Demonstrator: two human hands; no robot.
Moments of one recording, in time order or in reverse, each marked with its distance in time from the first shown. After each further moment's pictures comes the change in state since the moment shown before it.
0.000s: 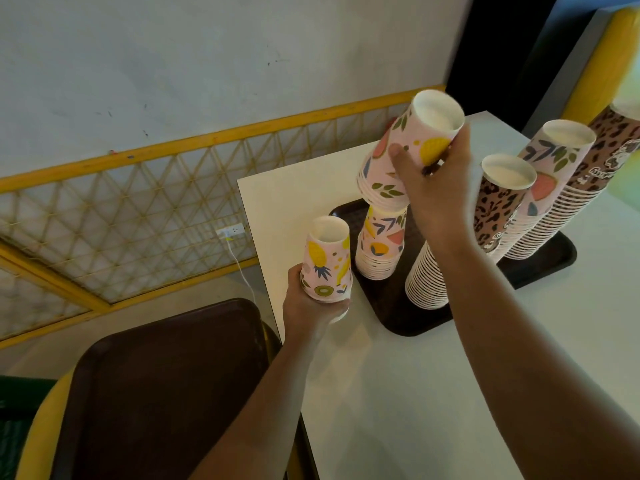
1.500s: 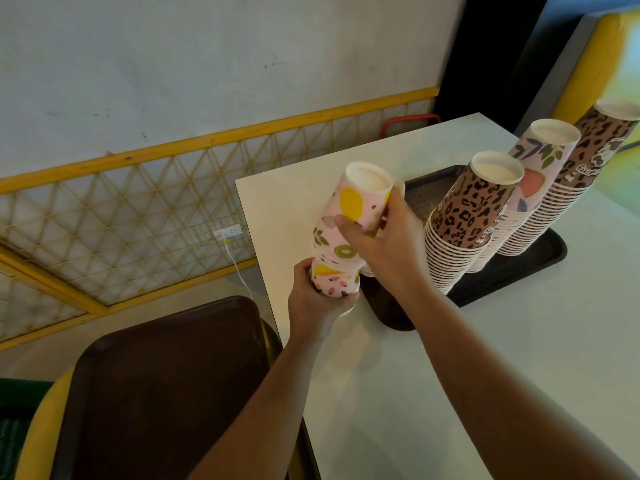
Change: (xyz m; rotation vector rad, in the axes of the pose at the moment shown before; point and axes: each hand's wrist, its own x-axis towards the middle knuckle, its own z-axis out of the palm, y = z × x) left_hand -0.011 0.016 0.002 0.008 -0.009 0.016; right_hand -0.065 0.001 0.012 -0.063 -0.306 0.077
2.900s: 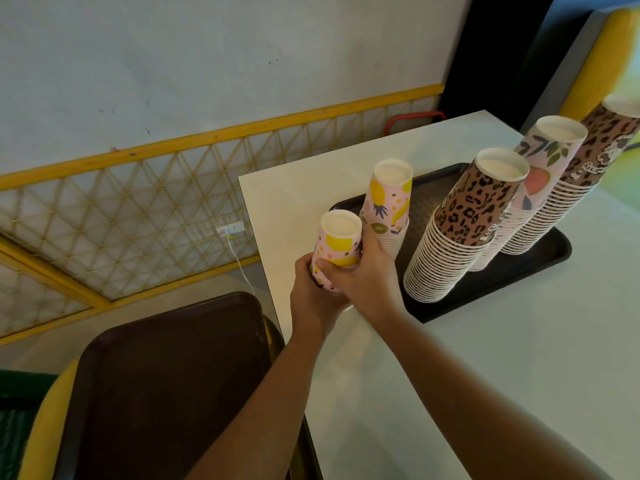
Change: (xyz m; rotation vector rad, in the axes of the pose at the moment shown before) left_hand 0.001 0.003 0.002 -0.075 -0.008 -0.022; right_hand -0.030 0.034 0.034 0.050 -0.153 0.056
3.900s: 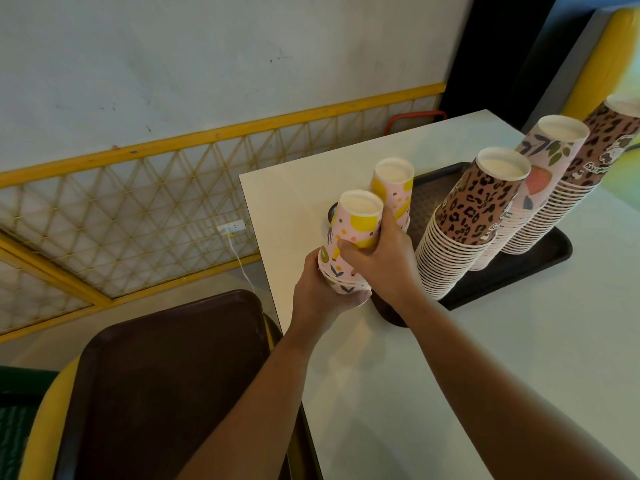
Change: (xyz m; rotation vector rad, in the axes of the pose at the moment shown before) left_hand 0.000 0.003 -0.006 0.089 -0.126 0.067; right_hand 0.012 -0.017 -0.027 0.003 -0.003 -0.013
